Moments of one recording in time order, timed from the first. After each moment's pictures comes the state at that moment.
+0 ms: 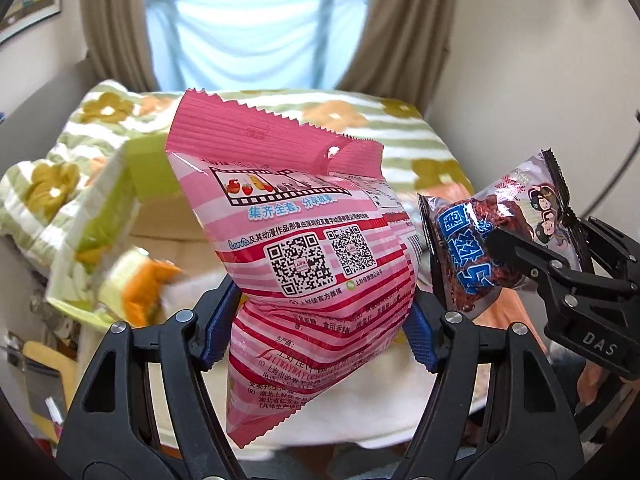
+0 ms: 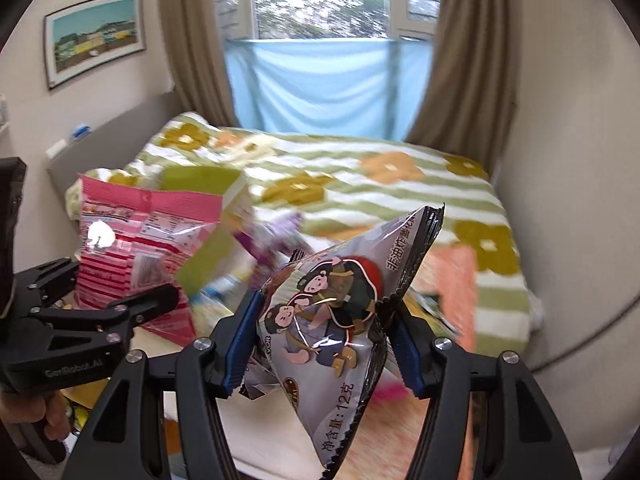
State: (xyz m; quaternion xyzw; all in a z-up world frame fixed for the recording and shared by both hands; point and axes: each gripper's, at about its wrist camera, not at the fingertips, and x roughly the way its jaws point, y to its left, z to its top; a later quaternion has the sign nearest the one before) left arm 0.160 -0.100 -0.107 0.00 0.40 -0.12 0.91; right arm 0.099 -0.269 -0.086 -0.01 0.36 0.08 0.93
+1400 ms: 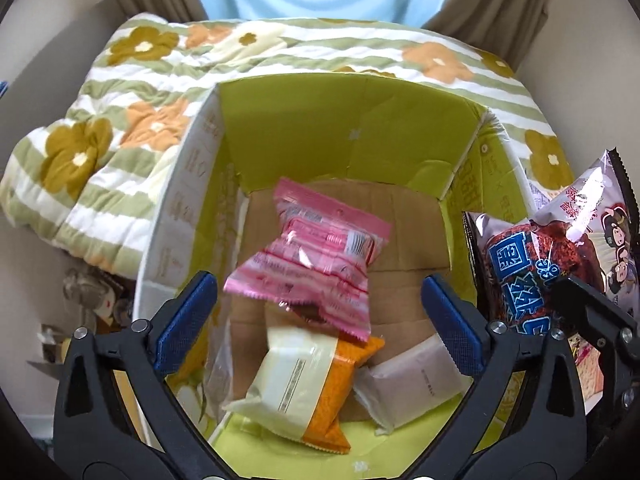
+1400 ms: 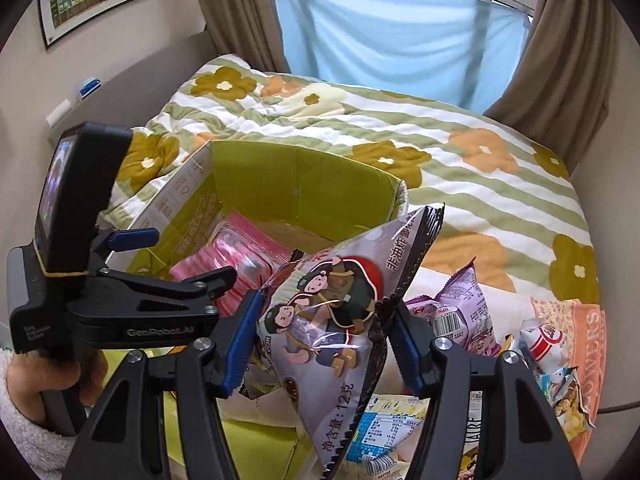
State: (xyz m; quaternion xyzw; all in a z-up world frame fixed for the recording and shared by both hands) left arm 0.360 0.068 -0.196 0.02 0.53 -0.04 0.85; right arm 0.273 -0.080 -0.149 -0.03 0.46 0.14 0.87
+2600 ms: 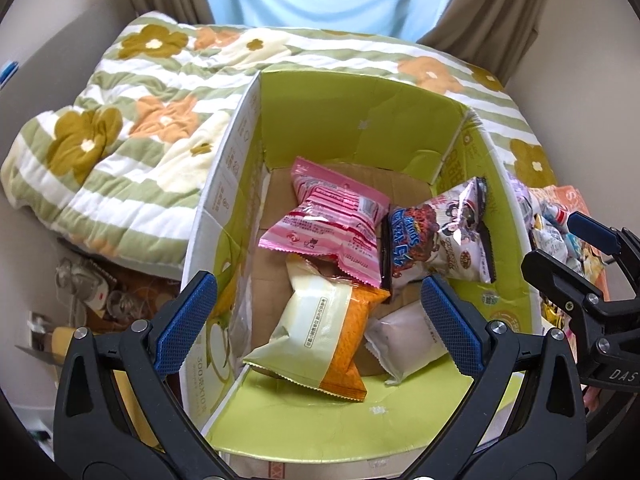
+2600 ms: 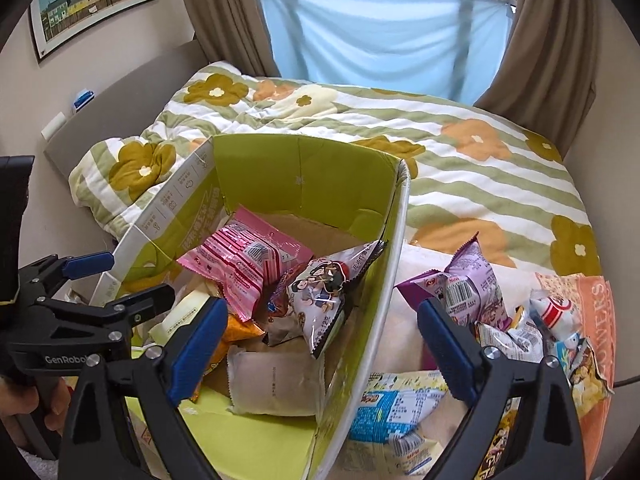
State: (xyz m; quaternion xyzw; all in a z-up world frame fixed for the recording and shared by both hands) left arm 0.305 0.098 -0.174 0.00 0.51 -0.07 0.86; right arm 0.247 -0.073 -0.153 0.00 0.46 0.10 0.88
